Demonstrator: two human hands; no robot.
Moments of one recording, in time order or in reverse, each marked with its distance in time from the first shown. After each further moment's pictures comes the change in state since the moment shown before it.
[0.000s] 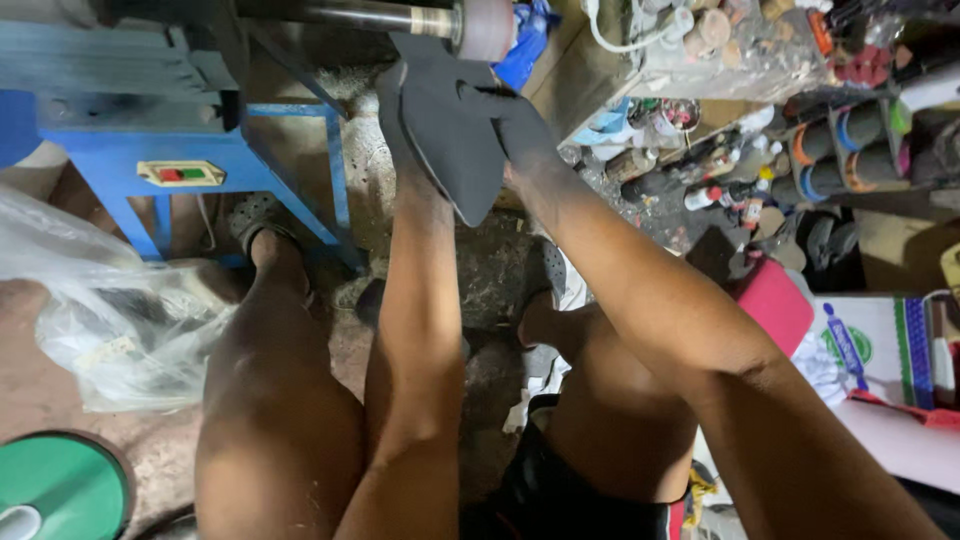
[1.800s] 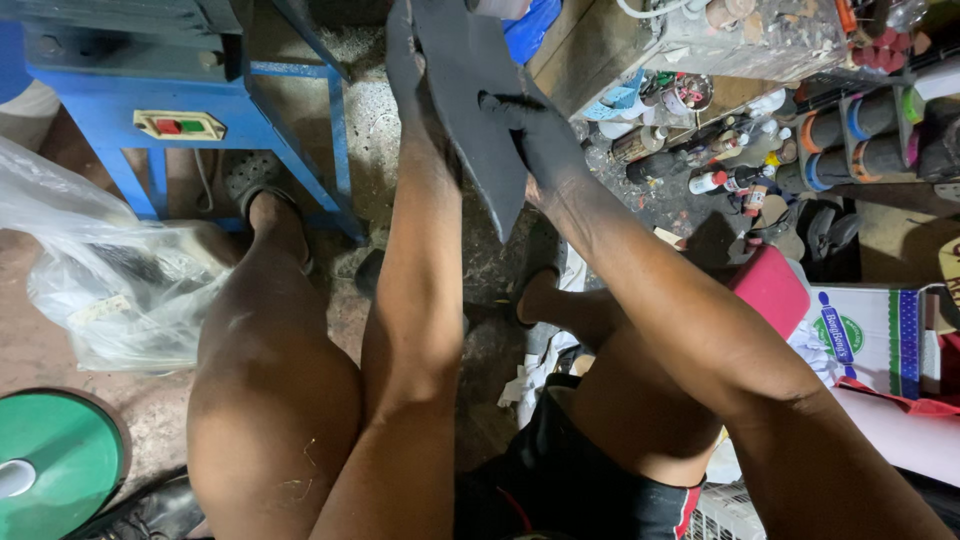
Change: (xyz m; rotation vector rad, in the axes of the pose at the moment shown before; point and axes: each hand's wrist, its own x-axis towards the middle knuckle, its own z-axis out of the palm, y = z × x) left_hand -0.007 0.006 0.028 0.016 0.029 0.062; right_hand -0.088 -0.013 0.040 -0.030 0.005 -0.003
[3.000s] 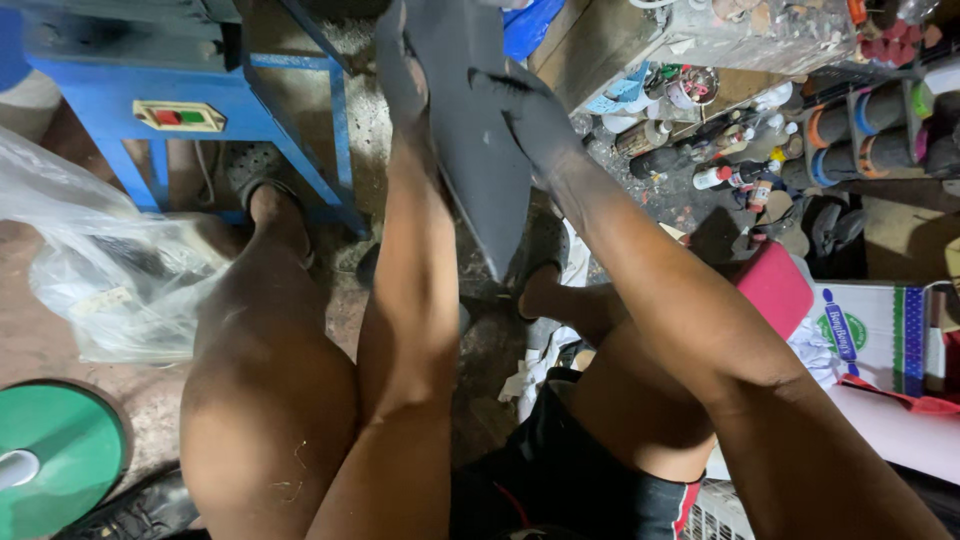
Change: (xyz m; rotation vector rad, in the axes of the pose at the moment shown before) left_hand -0.013 0.013 0.002 0.199 0.077 0.031; right_hand 0.028 0.005 -0.015 -0.359 0.022 0.027
